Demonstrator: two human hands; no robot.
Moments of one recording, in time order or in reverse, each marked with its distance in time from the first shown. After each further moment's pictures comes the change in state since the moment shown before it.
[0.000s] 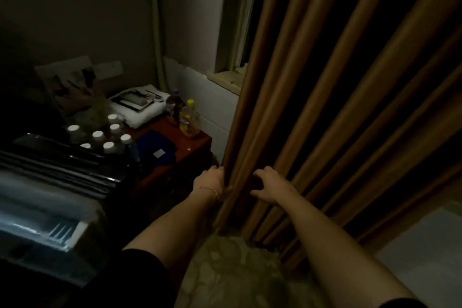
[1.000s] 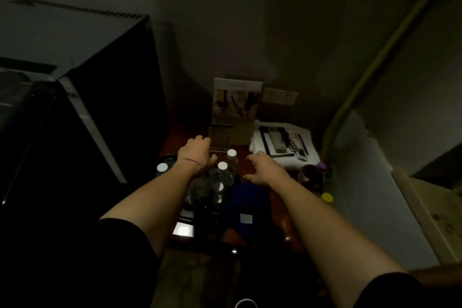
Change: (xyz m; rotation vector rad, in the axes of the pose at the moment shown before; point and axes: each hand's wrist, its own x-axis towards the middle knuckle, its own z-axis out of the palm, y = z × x) left_hand 0.114 -0.277 -0.198 -0.067 0.534 -0.982; right_hand 0.380 -0.337 -0.081 -0.251 -0.217 -0.966
